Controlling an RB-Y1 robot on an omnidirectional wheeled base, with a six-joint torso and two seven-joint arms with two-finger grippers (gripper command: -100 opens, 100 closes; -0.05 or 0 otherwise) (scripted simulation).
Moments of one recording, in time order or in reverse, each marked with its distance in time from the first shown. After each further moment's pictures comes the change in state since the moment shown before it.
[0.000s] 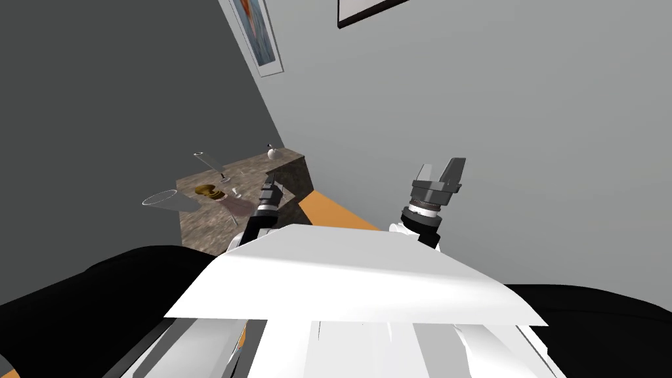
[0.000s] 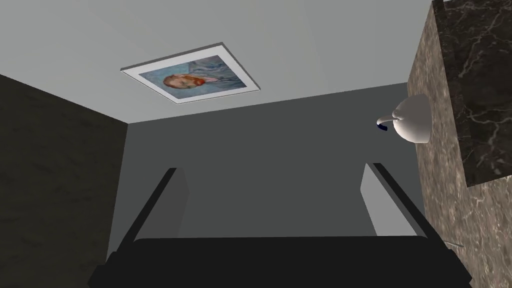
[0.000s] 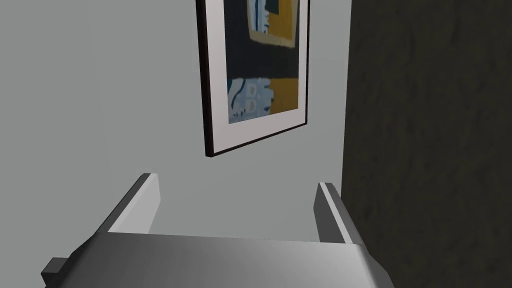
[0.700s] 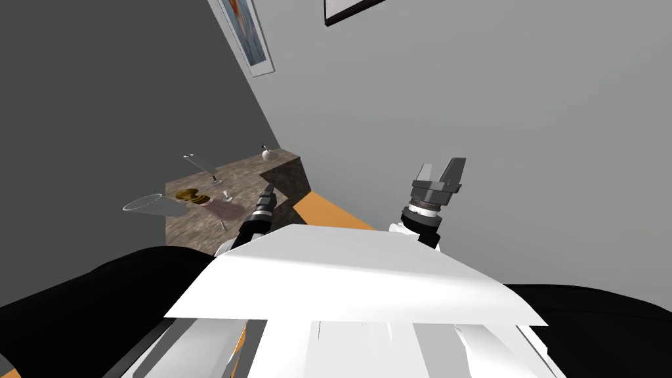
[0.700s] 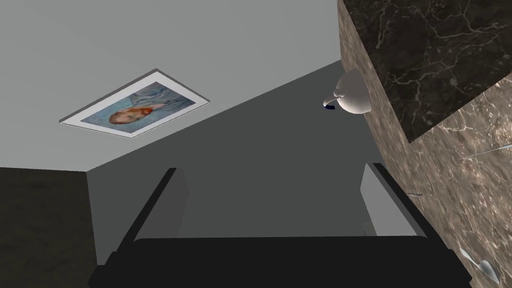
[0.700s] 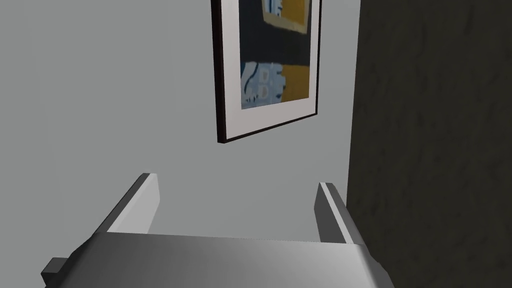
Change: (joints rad) left arm 0.085 0.028 0.060 -0.011 -0.037 0.188 -0.060; right arm 0.000 0.000 0.000 0.000 0.000 0.000 0.000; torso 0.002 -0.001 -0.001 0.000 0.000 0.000
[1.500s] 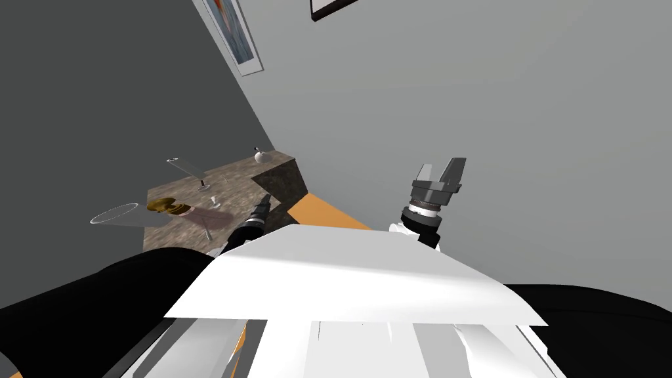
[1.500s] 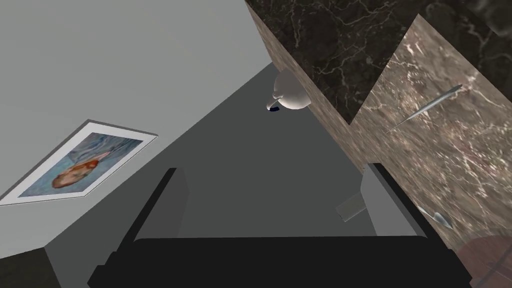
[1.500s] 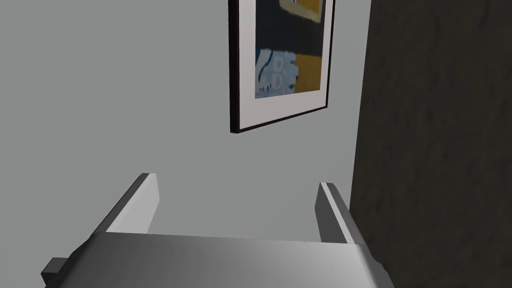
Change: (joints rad) left arm 0.102 0.039 0.056 -0.016 -0.015 0.210 -0.062; right arm 0.000 0.000 0.000 0.000 0.000 0.000 0.000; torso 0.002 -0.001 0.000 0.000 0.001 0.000
